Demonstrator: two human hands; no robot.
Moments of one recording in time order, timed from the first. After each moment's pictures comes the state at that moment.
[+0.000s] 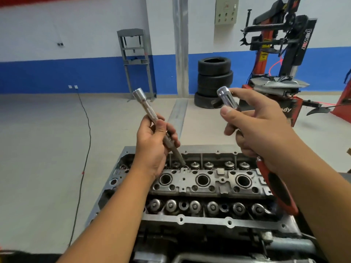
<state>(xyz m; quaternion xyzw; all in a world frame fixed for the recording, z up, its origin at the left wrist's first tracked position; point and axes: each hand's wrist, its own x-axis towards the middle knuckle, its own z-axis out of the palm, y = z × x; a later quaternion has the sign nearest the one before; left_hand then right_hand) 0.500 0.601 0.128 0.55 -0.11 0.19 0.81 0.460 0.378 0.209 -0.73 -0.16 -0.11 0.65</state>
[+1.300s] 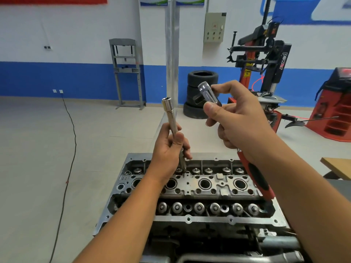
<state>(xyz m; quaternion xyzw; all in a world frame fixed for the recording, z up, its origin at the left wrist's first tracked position) 0.494 0.598 0.127 0.63 -0.24 0.20 0.71 0.440 0.425 0.248 -0.74 -0.19 -0.15 0.62</state>
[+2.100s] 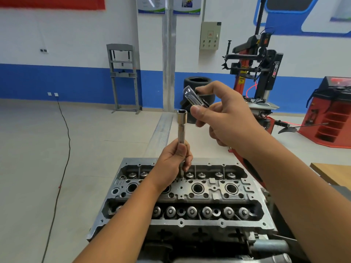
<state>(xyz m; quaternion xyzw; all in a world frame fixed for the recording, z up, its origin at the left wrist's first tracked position) 0.486 0.587 0.128 0.66 -0.27 0.05 0.70 0.442 0.425 0.270 -0.80 -0.23 -0.17 0.53</state>
